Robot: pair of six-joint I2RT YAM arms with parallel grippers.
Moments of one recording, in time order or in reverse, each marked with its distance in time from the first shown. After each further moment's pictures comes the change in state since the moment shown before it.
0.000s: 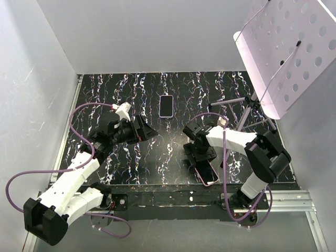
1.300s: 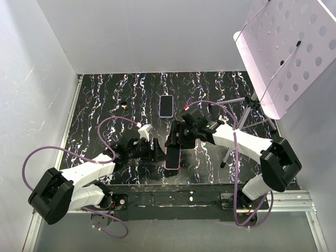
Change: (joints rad) left arm -0.214 0.204 -0.308 0.389 0.055 0.037; right arm 0.017 -0.119 0.092 0.364 -0.240 0.443
